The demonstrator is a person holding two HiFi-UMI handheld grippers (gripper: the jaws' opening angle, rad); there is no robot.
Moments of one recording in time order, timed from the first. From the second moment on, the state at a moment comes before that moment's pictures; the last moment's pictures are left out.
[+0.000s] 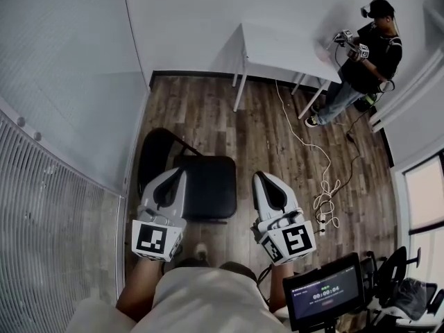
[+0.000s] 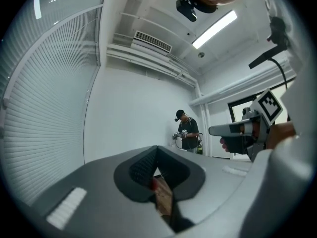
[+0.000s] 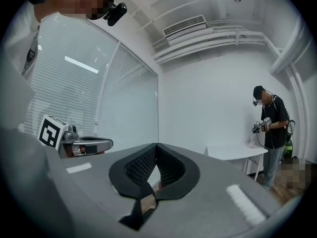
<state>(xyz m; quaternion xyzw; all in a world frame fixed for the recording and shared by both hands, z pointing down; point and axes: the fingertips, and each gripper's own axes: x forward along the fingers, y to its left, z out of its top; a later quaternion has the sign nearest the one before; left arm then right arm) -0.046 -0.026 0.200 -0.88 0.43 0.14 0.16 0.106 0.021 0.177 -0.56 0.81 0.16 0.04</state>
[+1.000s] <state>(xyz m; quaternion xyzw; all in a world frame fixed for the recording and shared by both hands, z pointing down) -0.023 -0.067 0.220 -0.85 0.51 0.04 0.13 0.146 -0.022 0.179 -0.52 0.84 0.10 0.03</state>
